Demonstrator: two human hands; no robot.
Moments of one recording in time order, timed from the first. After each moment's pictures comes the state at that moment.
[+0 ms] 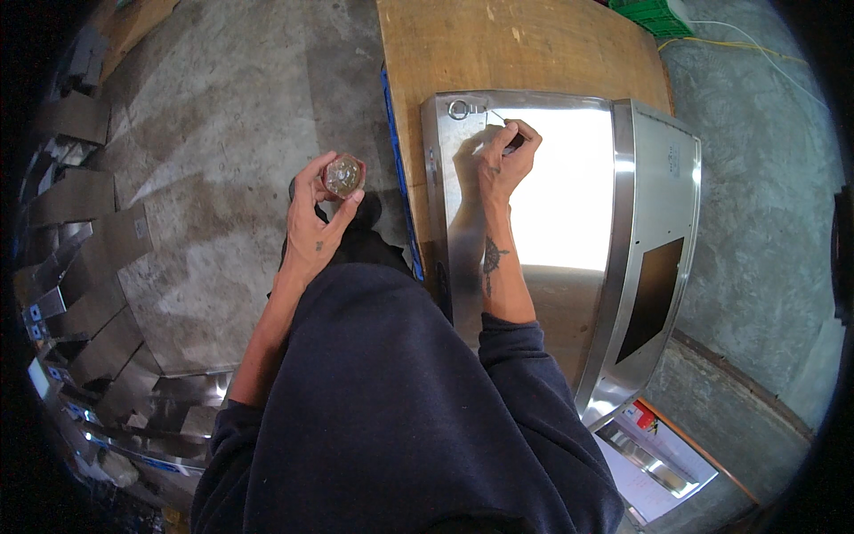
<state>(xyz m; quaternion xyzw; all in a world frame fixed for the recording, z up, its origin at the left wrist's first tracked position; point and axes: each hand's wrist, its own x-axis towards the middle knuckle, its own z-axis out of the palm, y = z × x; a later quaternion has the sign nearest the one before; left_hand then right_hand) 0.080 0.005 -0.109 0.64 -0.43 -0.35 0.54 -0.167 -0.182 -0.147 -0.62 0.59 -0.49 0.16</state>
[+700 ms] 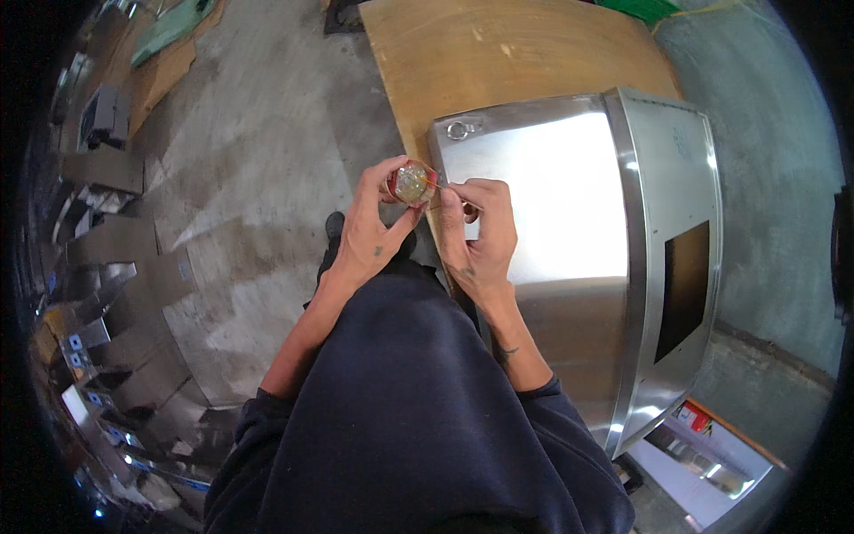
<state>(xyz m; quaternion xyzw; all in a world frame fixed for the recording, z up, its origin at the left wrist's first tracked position) 0.048 -0.045 -0.054 0.55 -0.56 -0.35 0.51 -0.120 -0.074 -0.005 -0.72 0.43 -0.49 0.24</state>
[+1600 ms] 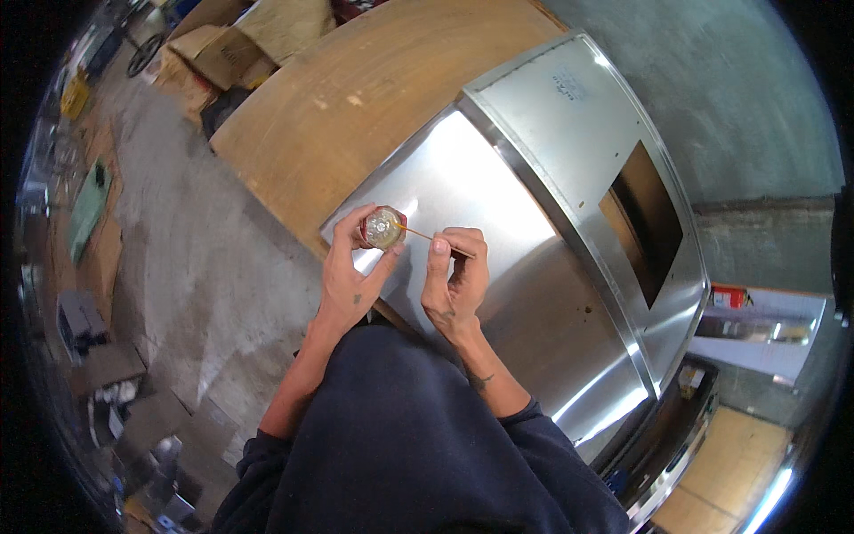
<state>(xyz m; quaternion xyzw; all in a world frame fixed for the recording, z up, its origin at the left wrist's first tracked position) -0.036 -0.179 -0.035 0.43 -0.63 -0.47 0.45 -0.185 -0.133 -0.008 -0.53 0.57 -0.61 0.13</state>
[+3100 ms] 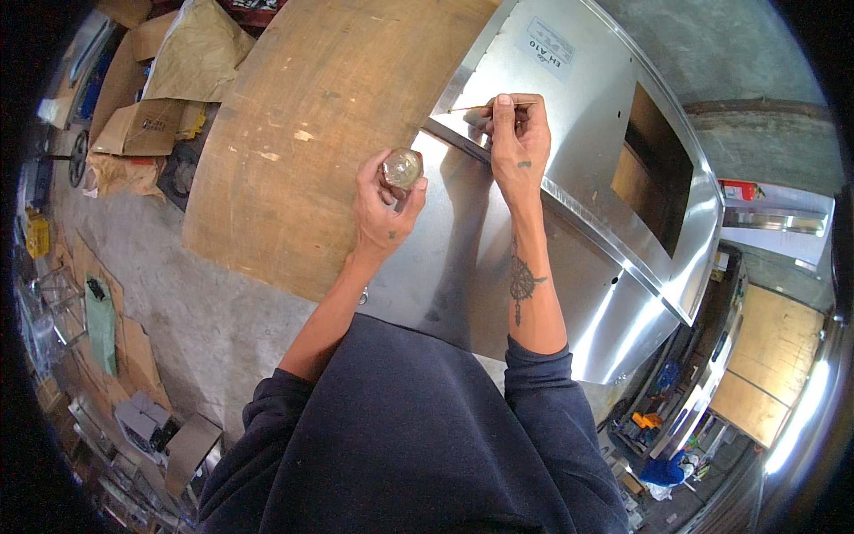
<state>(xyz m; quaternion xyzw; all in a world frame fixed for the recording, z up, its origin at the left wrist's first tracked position) -0.150 -0.355 -0.128 0.30 -0.67 -0.48 0.47 -0.336 -0.322 -0.012 -0.31 0.71 -0.61 0.15</state>
